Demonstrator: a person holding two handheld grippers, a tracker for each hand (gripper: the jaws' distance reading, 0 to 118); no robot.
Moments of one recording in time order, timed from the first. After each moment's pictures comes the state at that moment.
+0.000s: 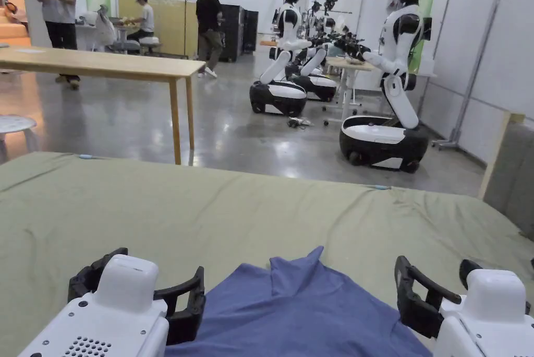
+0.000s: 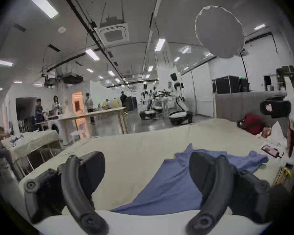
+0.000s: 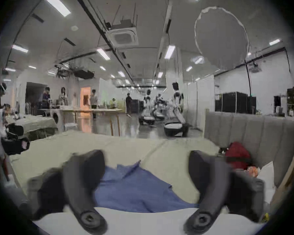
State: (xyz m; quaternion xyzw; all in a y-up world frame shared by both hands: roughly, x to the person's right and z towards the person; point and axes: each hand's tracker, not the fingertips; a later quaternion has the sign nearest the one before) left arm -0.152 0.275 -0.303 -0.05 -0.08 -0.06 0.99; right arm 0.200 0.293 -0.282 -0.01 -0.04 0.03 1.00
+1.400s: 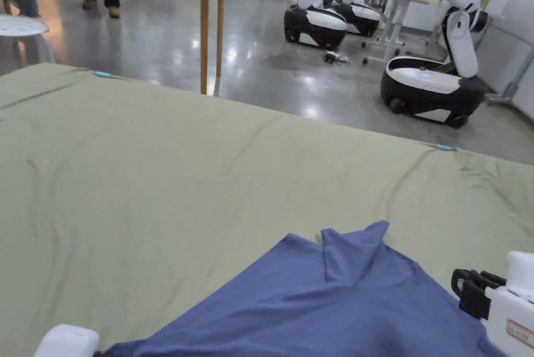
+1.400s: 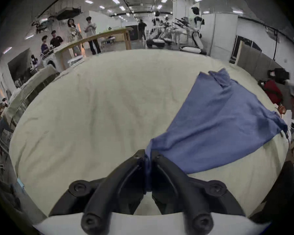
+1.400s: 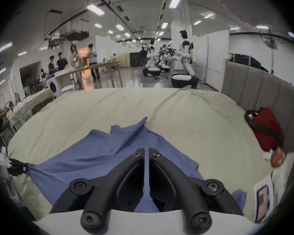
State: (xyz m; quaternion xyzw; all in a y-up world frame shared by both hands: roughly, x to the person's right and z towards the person) left arm -0.276 0.137 -0.404 -0.38 -0.04 -0.02 0.93; right arm 0.219 0.205 -0.528 -0.30 0.02 0.02 0.95
